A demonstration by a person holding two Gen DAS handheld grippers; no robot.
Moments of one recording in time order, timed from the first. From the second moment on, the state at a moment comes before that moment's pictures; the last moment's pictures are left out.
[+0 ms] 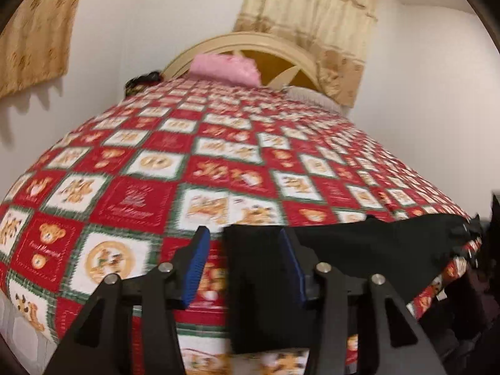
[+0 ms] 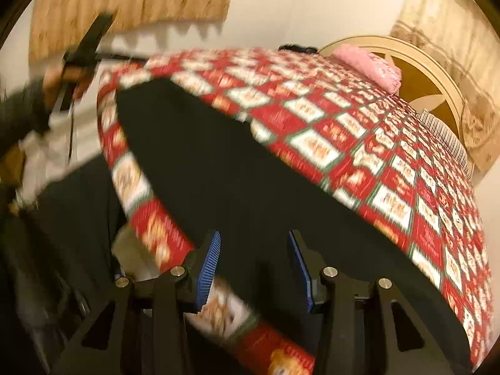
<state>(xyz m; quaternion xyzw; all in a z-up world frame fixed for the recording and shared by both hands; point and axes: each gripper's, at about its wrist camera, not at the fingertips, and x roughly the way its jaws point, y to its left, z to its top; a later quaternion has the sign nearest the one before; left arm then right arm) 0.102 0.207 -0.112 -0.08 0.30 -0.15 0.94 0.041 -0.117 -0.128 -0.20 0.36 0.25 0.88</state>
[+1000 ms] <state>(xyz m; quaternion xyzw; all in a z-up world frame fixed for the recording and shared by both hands) 0.099 0.128 -0.170 -0.03 0.34 -0.23 0.91 0.227 -0.051 -0.190 0.10 0.51 0.30 0.80</state>
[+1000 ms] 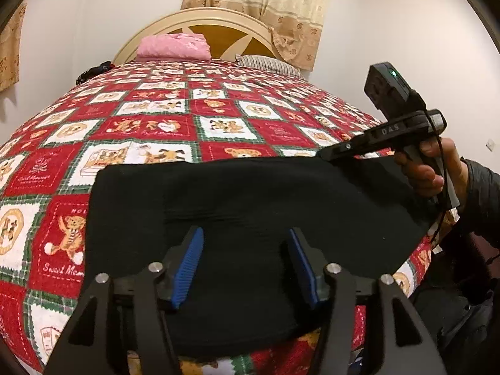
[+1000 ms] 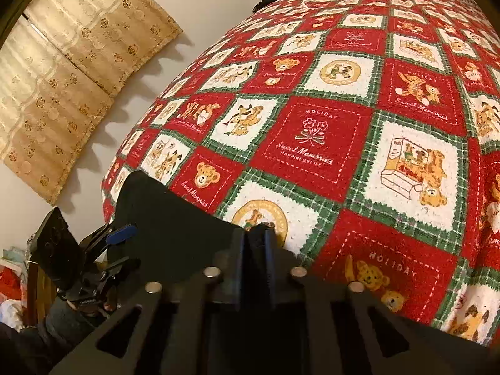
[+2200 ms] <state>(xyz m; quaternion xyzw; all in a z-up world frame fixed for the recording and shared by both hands) 0.082 -0.128 -0.133 0.12 0.34 -0.47 0.80 -0.050 -0.432 -0.085 0.23 0.36 -0.15 0.89</state>
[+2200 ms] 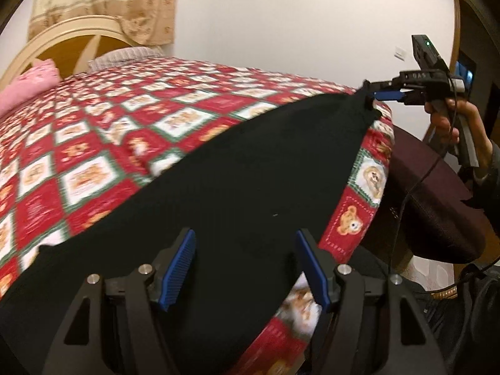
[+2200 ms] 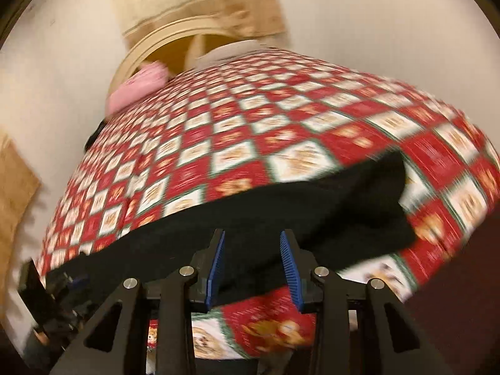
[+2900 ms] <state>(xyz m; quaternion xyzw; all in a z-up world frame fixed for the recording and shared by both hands) 0.088 -0.144 -0.153 0.11 0.37 -0.49 0.78 -0.063 -0.489 -0.092 0.33 0.33 -0.23 0.85</state>
